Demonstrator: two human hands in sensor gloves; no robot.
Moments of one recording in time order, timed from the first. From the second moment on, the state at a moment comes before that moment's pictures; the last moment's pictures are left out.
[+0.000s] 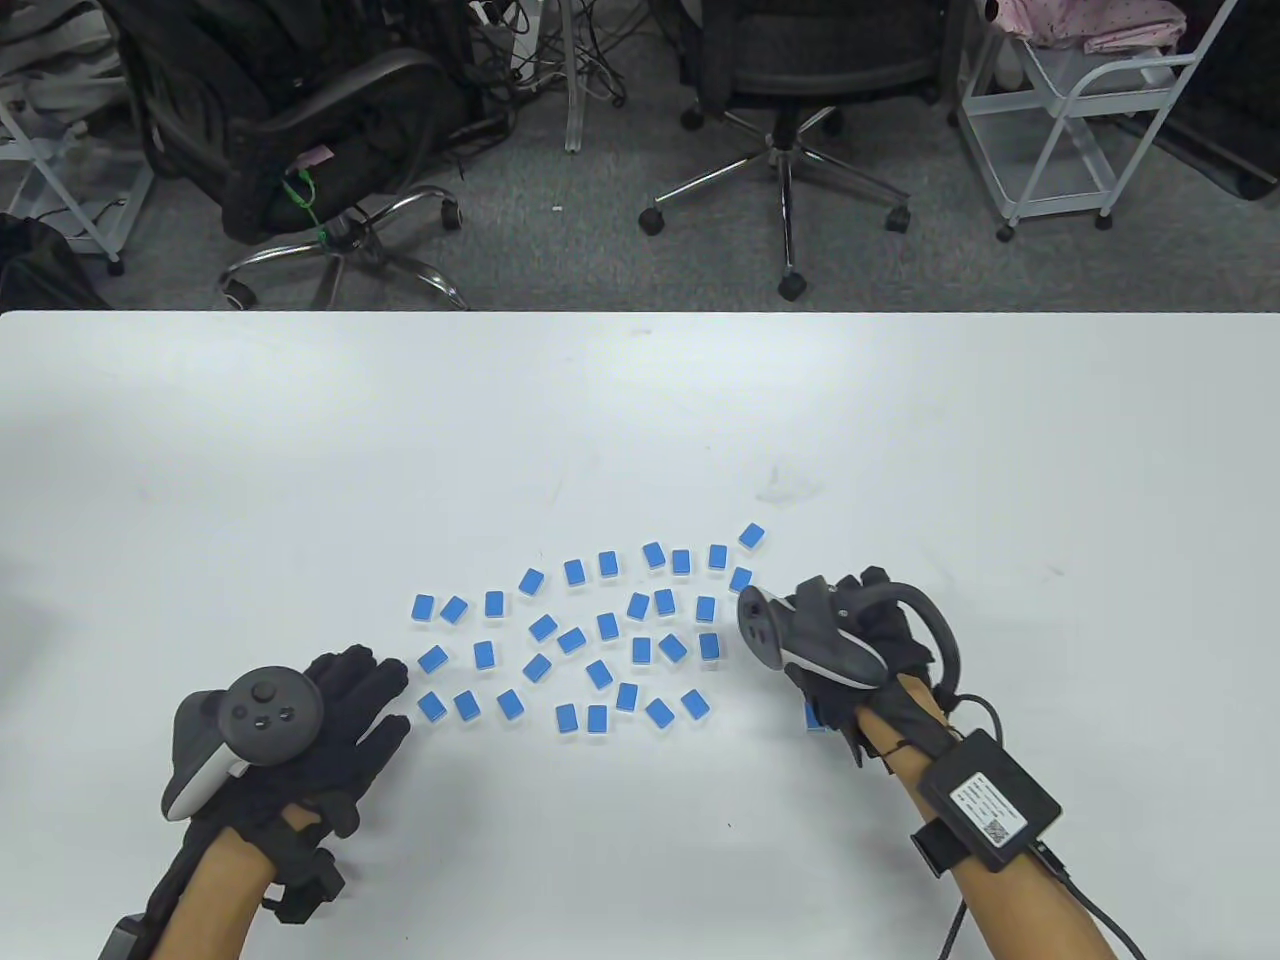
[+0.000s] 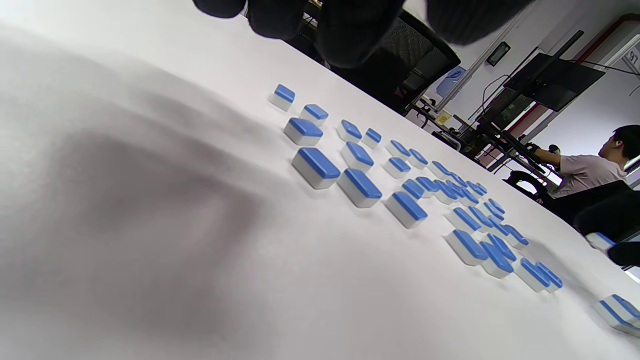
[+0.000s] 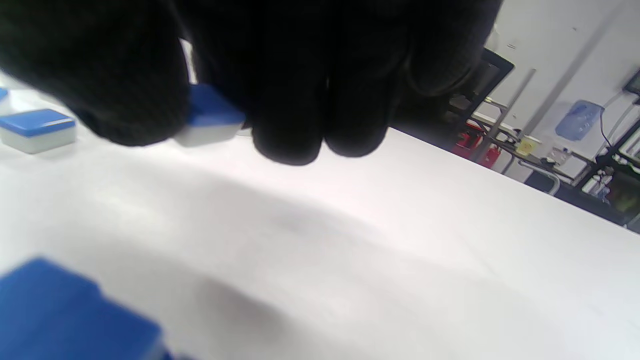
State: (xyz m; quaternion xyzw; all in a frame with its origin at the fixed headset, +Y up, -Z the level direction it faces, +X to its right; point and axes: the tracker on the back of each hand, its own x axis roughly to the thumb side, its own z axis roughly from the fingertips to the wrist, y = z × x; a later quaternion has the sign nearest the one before) left_hand -0.325 -0.733 -0.185 -0.17 -0.08 0.24 0.95; right_hand 0.141 -0.701 -0.249 -0.08 -0.08 -0.98 0.14
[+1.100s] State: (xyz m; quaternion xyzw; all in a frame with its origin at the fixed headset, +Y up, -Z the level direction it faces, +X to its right) left_hand -0.325 -0.739 -0.182 -0.19 -0.07 0.24 0.95; right_hand 0.169 -0.739 -0.207 -0.13 -0.10 -0.98 0.14
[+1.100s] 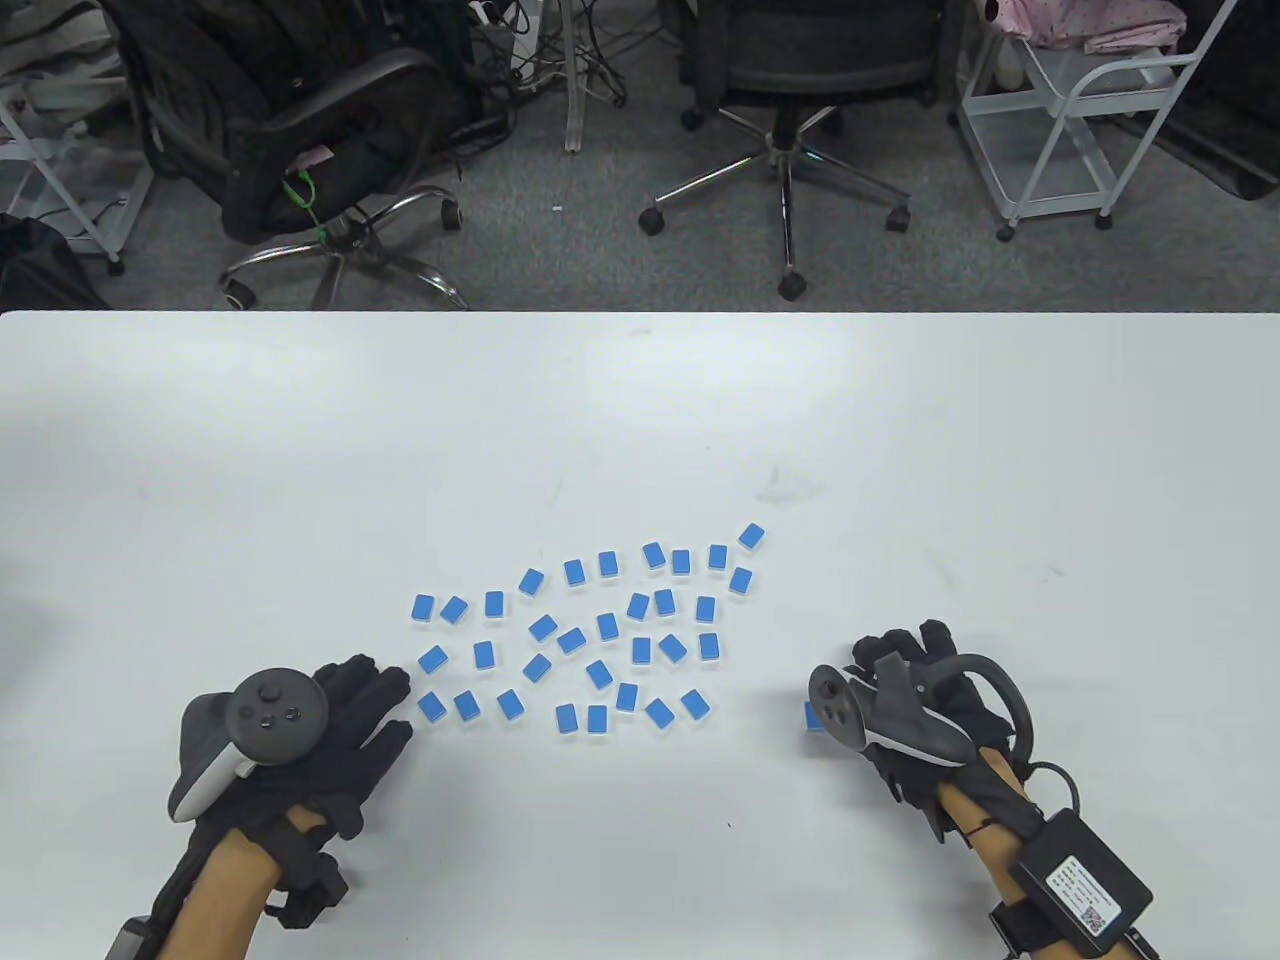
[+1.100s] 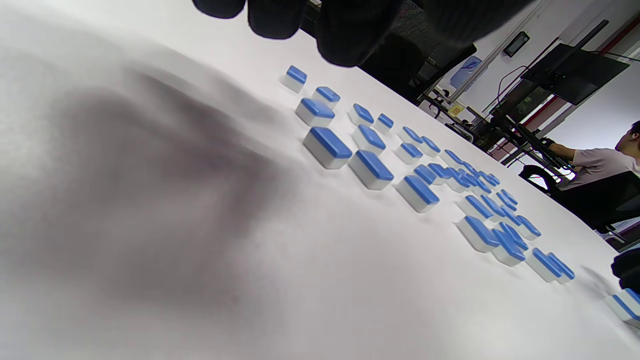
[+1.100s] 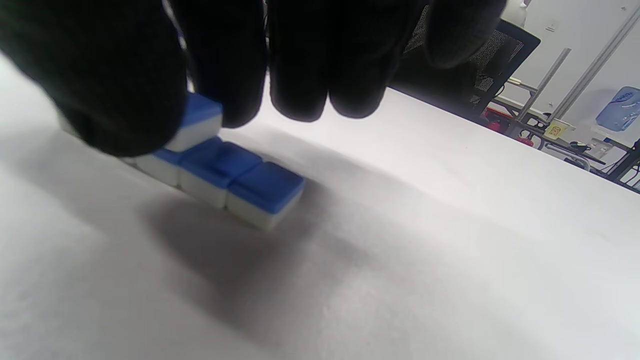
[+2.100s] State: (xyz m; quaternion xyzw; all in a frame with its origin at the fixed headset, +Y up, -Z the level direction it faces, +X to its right) left_hand -0.324 -0.734 -0.180 -0.18 -0.08 0.25 0.95; right_hand 0.061 -0.719 -0.302 -0.04 -0.09 -0.97 0.21
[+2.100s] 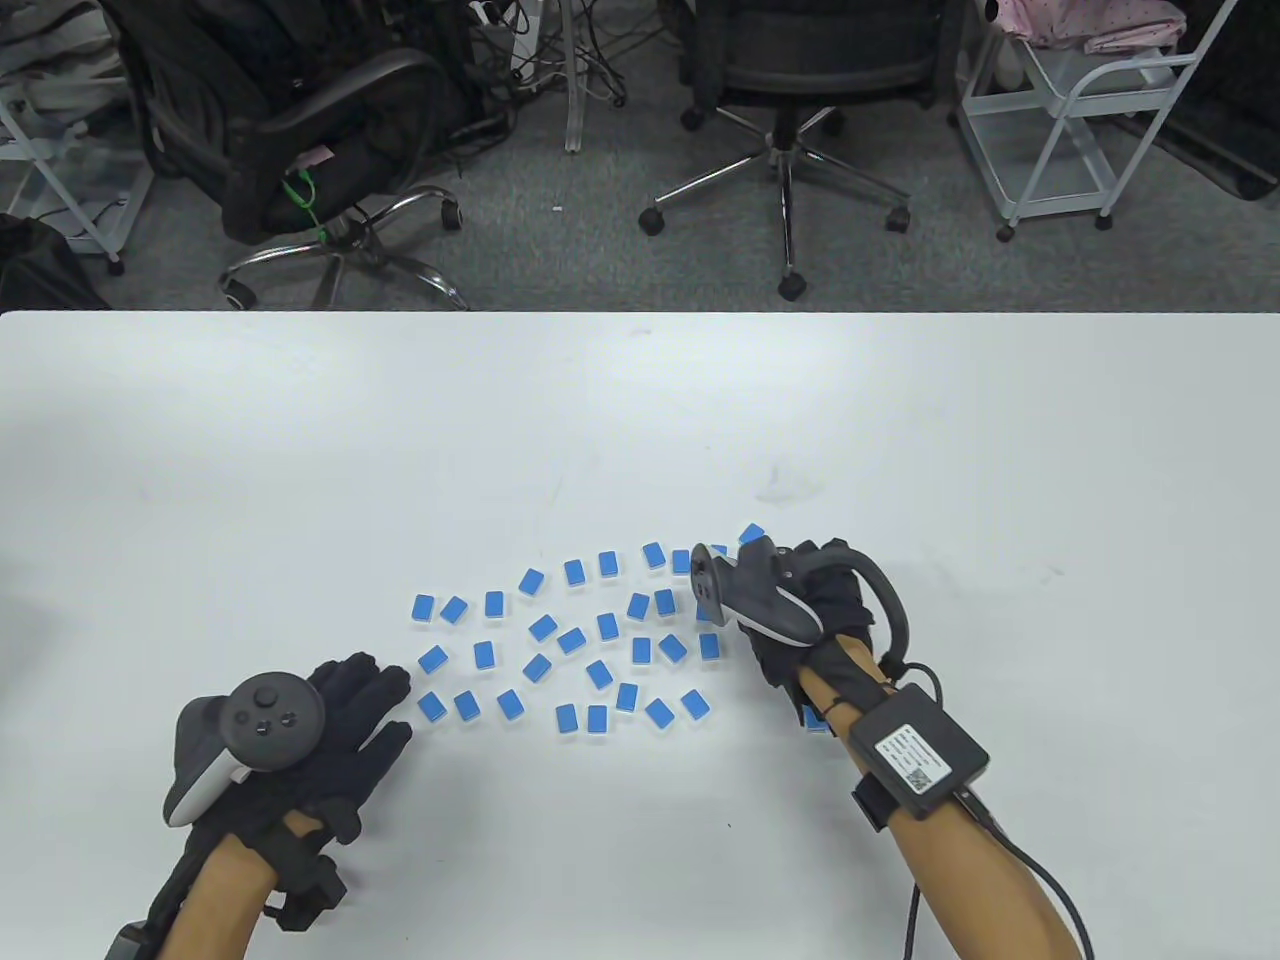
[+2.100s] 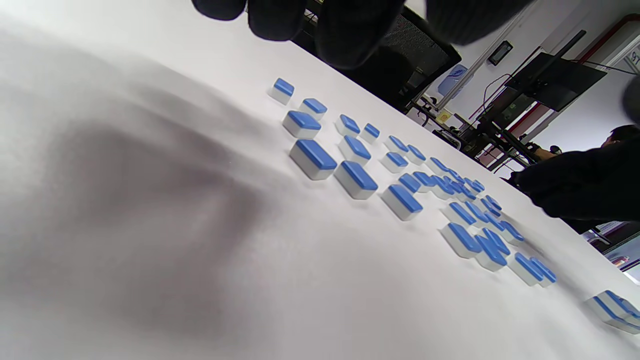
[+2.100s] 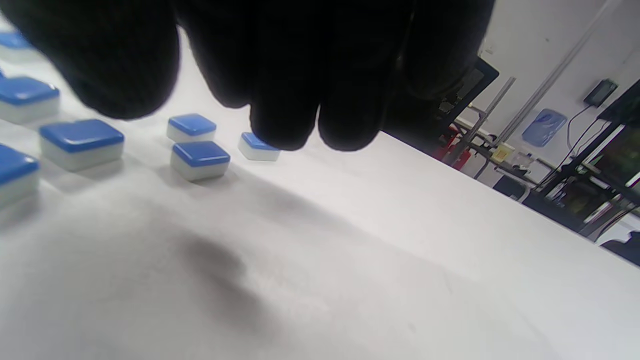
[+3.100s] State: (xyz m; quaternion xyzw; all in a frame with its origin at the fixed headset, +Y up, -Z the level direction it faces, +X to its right) left_hand -0.323 -0.731 -0.181 -0.17 -0.08 0.25 0.95; right_hand 0.167 -0.695 -0.269 0.00 -0.09 -0.99 0.07
